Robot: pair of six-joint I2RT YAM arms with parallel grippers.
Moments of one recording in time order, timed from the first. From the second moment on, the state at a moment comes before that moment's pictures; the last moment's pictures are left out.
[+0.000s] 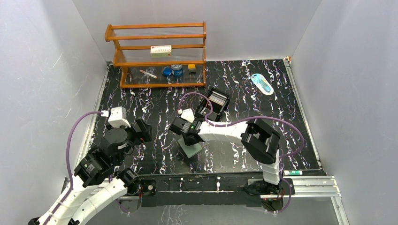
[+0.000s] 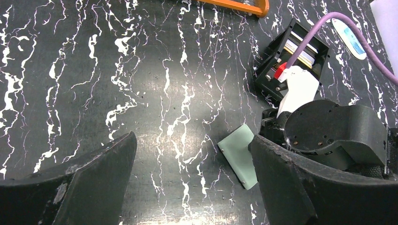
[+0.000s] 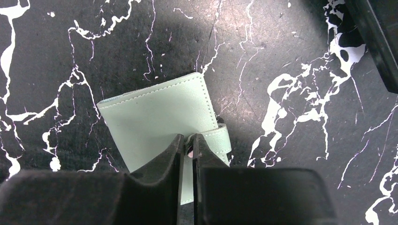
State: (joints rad) left arm -0.73 0.43 0.80 -0.81 -0.54 -0.55; right arm 1.16 1.93 1.36 -0.63 0.38 0.74
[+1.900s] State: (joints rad) left arm -0.73 0.89 0.53 -0.44 0.01 -0.92; right arm 0.95 1.28 0.78 -0.18 -0.05 1.01
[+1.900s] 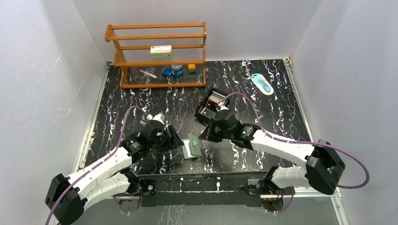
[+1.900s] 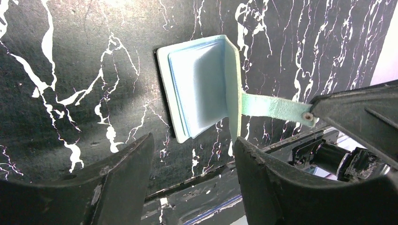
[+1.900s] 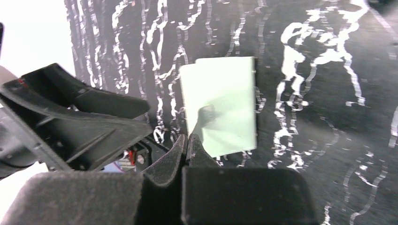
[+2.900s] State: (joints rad) left arm -0.73 1.05 0.48 -0.25 0.12 -0.82; right arm 0.75 1.09 0.55 -0.26 -0.07 0.95
